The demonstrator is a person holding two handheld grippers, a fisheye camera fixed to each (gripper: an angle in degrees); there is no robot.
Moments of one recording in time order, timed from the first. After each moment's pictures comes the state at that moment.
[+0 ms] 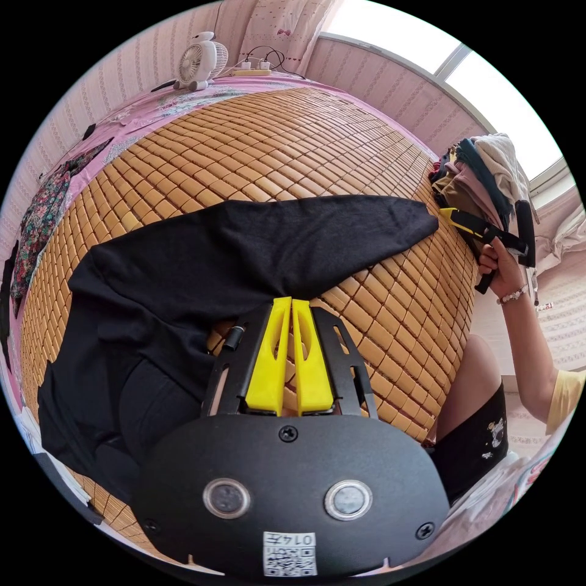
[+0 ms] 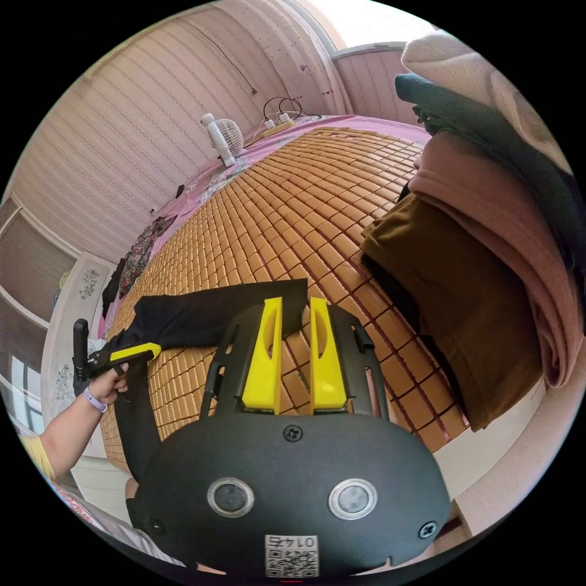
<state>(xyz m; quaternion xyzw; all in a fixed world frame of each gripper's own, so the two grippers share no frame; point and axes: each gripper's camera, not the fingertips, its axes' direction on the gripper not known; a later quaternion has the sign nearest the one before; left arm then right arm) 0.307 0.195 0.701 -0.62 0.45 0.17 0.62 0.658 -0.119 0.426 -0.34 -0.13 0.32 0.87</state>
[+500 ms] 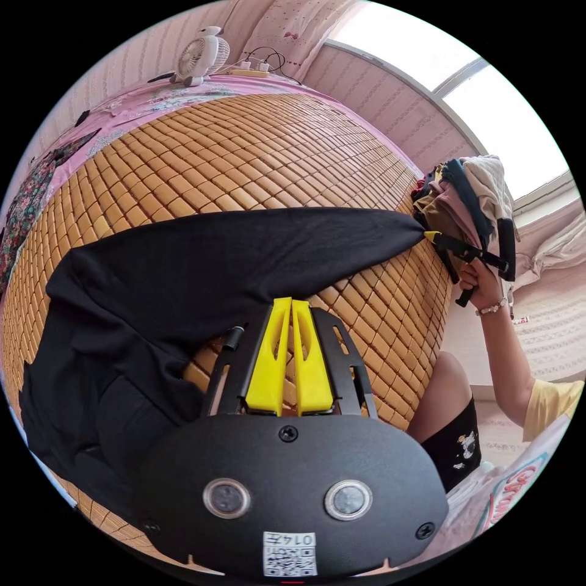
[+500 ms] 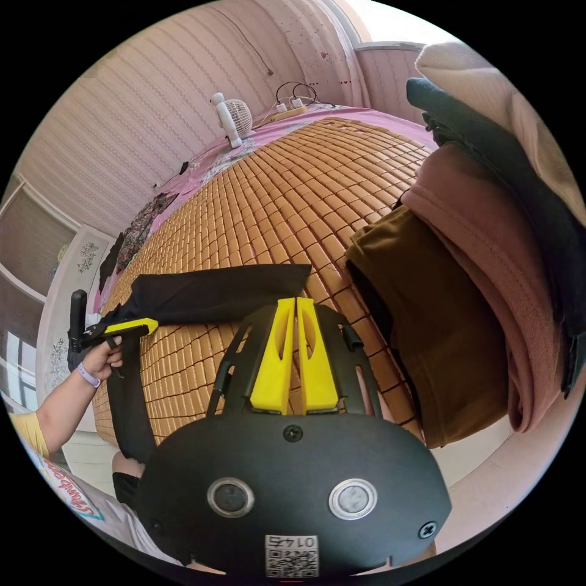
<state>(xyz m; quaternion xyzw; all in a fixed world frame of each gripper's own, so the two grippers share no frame) 0.282 0.174 0.690 -0.63 0.48 0.11 0.60 0.621 -0.072 0.469 -0.37 -0.14 0.29 0.87</state>
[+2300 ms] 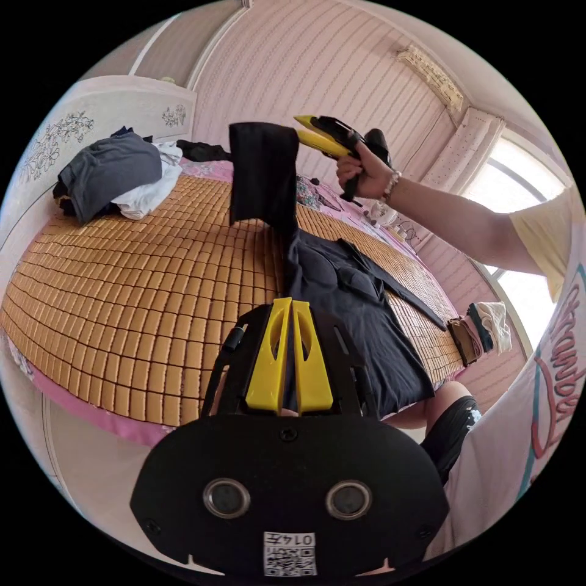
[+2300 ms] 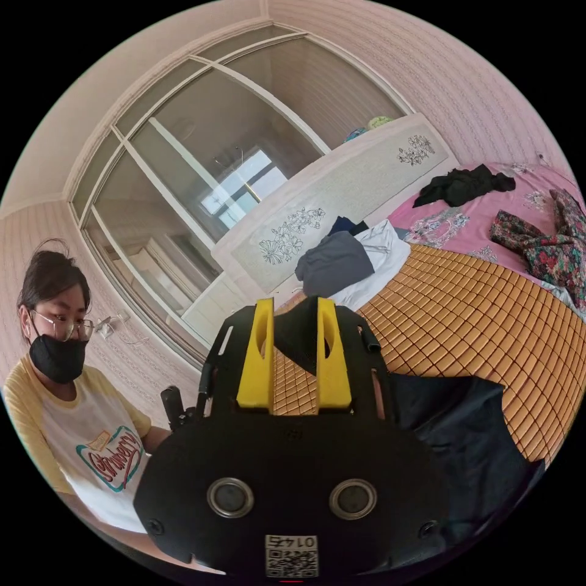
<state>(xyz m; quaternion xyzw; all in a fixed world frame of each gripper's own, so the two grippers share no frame) -0.333 0.041 0.368 -0.49 0.18 -0.18 0.84 -0.053 -0.266 0.695 -0.19 -0.74 -0.01 0.64</state>
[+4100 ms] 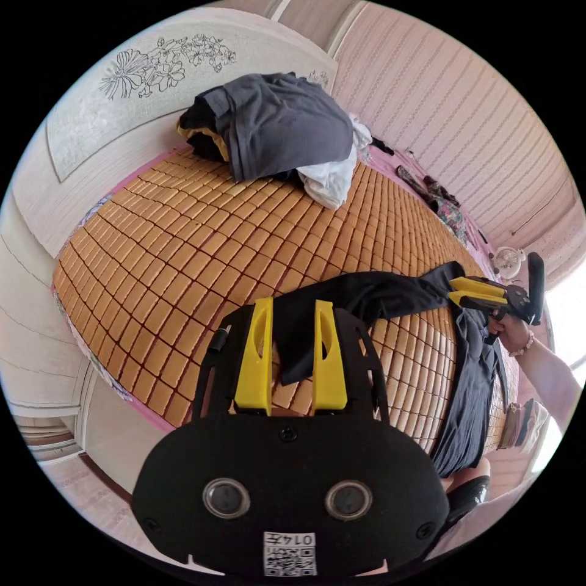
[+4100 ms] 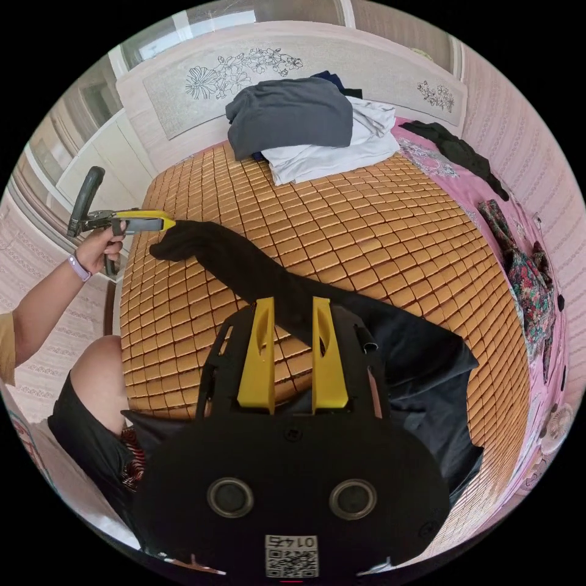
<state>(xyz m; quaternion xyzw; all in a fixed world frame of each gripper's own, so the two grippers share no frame) -0.616 0.084 0.439 -0.63 -0.05 -0.20 0.75 -0.294 -0.041 0.756 -0.26 -0.50 -0.35 0.75</state>
